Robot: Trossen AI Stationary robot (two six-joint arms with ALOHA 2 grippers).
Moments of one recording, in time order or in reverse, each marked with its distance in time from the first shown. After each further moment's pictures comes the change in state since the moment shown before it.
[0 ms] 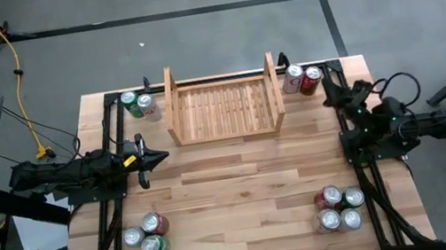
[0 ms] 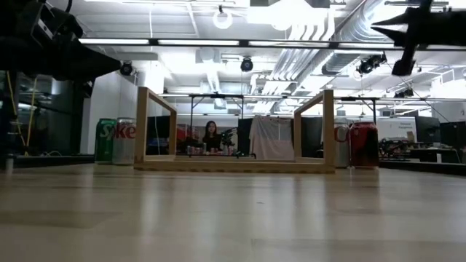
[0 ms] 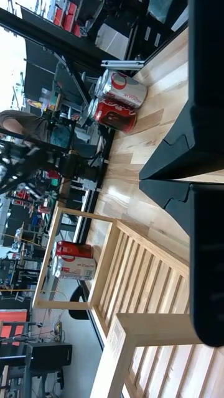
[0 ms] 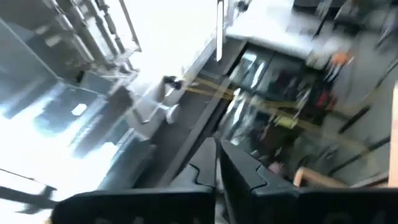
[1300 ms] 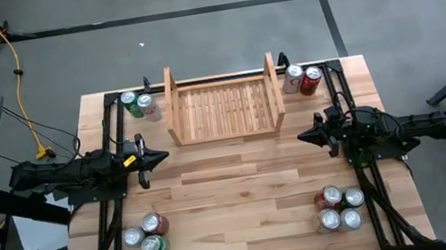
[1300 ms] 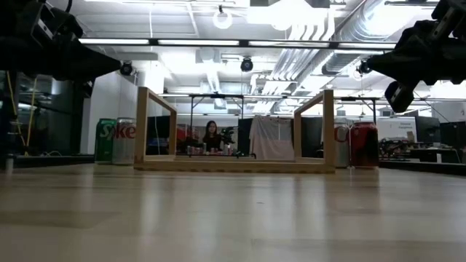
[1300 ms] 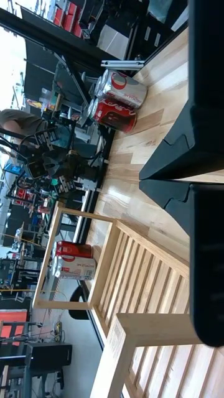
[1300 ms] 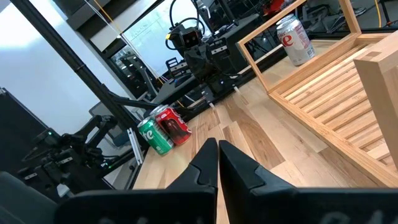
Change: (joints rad) left arm 0.000 0.000 0.000 0.000 0.000 0.000; right arm 0.009 -0.067 -0.073 -0.587 -0.724 -0.279
